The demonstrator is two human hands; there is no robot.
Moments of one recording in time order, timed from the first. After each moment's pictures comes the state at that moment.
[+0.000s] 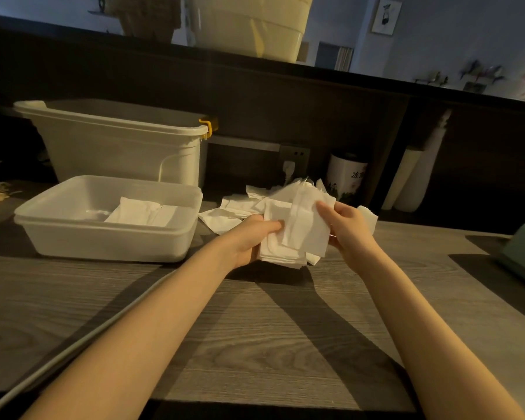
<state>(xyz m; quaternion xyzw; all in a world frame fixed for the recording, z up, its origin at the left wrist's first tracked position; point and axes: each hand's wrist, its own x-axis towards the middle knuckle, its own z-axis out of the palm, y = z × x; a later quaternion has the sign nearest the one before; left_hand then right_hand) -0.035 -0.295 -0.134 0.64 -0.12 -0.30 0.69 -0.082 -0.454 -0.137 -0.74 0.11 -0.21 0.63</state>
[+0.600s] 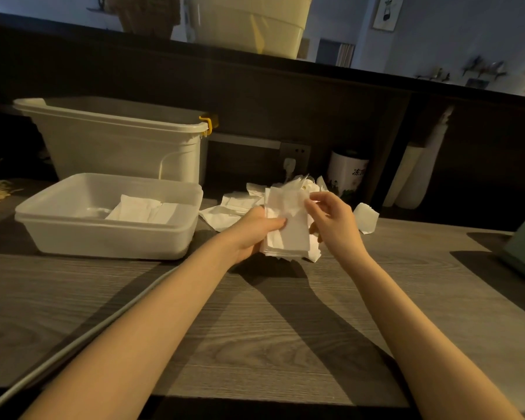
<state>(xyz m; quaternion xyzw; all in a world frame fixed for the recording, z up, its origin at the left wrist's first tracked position) -0.029 -0.298 -0.140 0.68 -0.18 -0.23 0.67 -0.076 -0.441 -0.144 -0.84 0.05 -0.31 0.45</state>
